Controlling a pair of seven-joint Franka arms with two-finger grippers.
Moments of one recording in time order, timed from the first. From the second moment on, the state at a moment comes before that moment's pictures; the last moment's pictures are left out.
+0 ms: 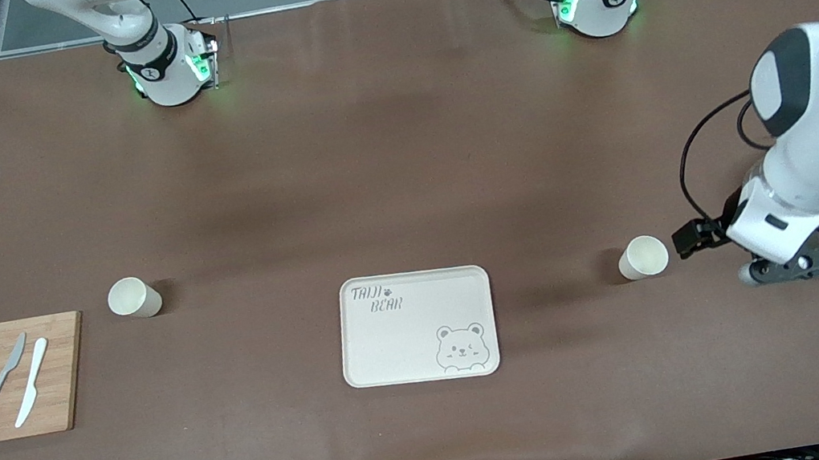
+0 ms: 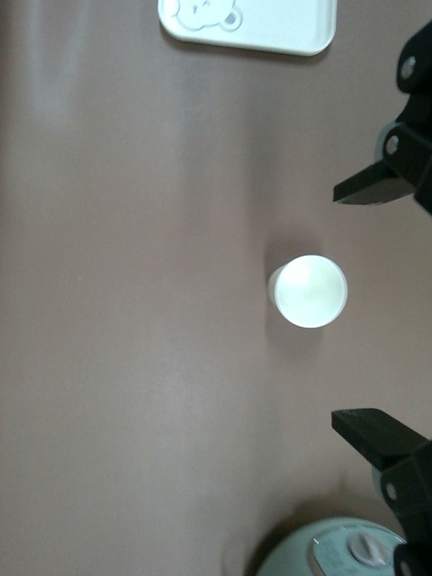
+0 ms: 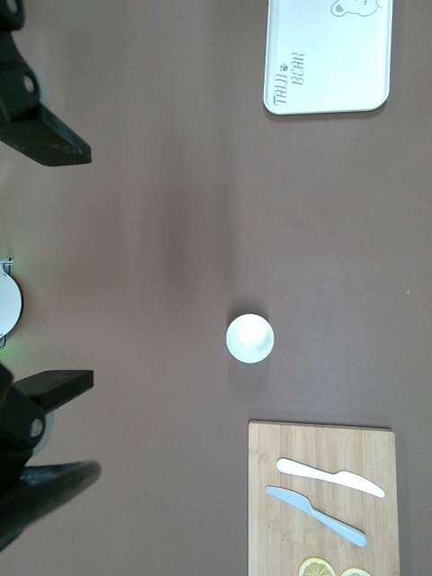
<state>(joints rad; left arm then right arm) -0.07 0.45 -0.10 -1.41 0.05 1.92 -0.17 -0.03 0.01 -0.01 -1.41 0.07 1.34 -0.04</state>
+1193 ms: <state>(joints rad) -0.03 0.45 -0.10 -1.71 0.05 2.15 -0.16 -0.03 0.01 -0.01 -1.41 0.07 1.34 -0.04</state>
